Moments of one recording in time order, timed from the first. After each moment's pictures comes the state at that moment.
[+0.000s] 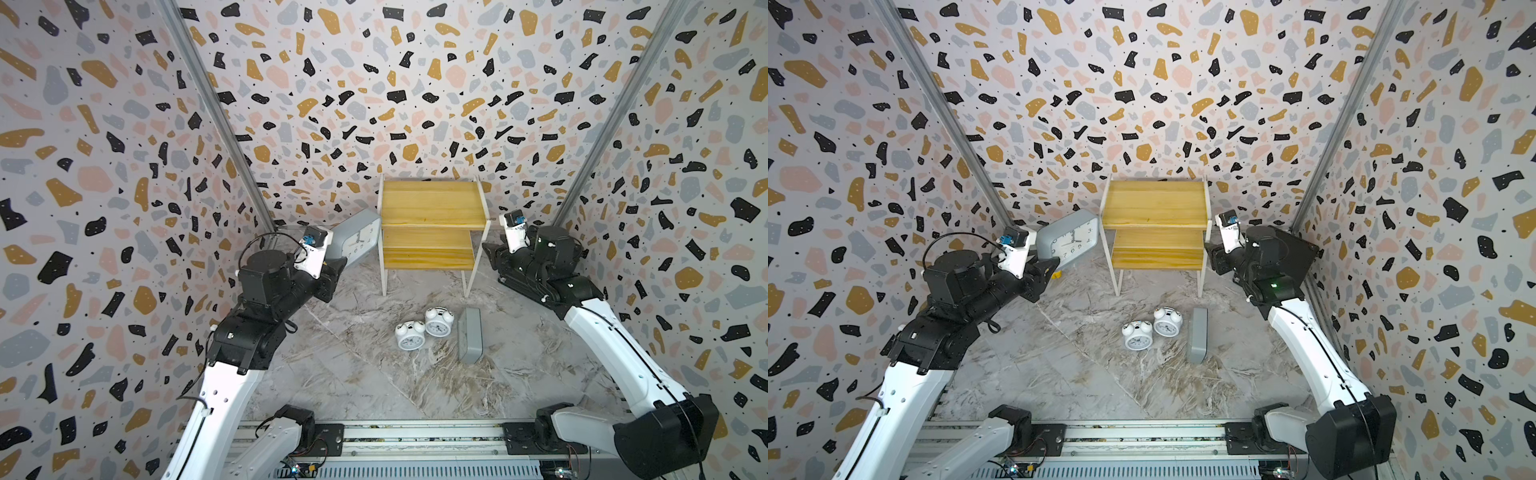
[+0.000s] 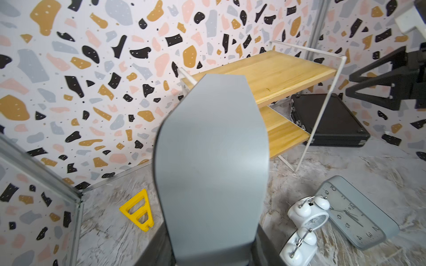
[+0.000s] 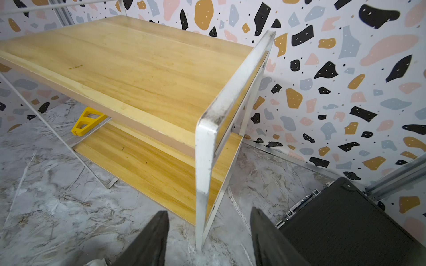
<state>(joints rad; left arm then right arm) -0.24 0.89 1.22 -0.61 0.19 0.14 0.27 1.23 1.15 -0.26 -0.19 -0.14</state>
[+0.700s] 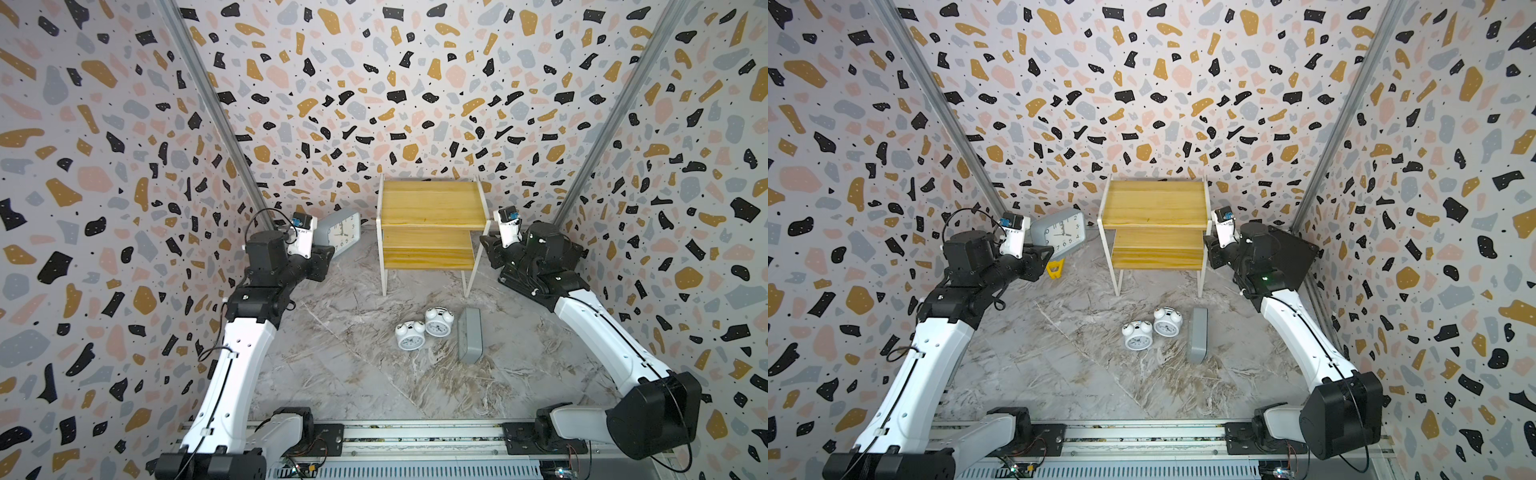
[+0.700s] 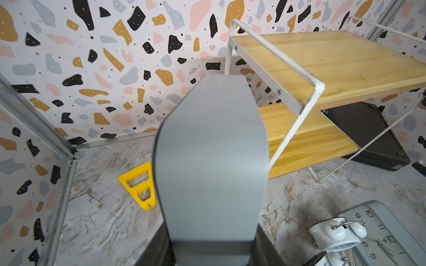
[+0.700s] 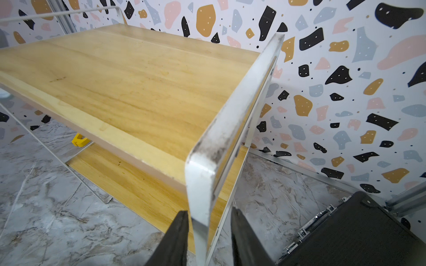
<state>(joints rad) 0.00 1.13 1.20 -0.50 0.36 0.06 0.27 1.32 1.15 -0.12 -0.22 -0.11</state>
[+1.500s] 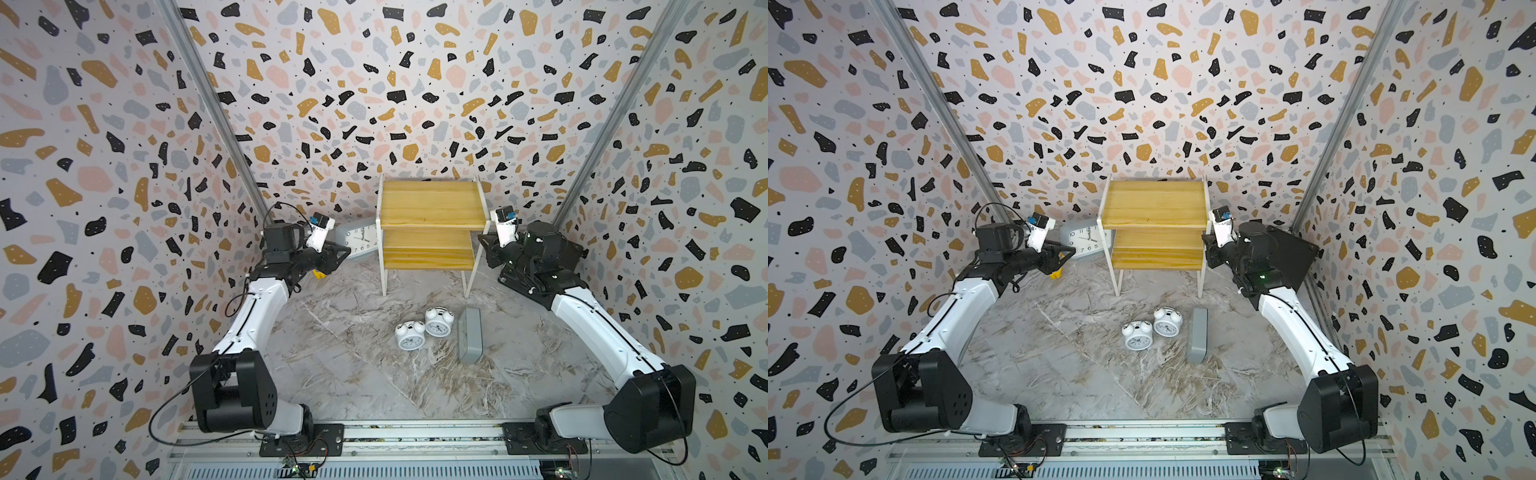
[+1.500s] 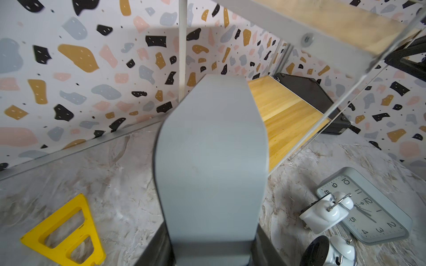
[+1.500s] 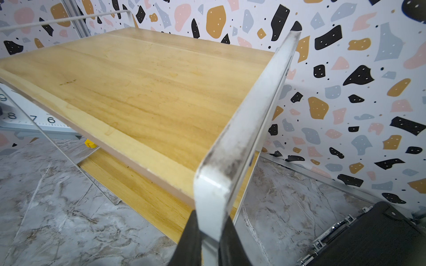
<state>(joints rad) 0.07 1.48 1.19 -0.28 0.78 0.23 0.27 1.34 1.15 -0.09 -0.27 -0.10</state>
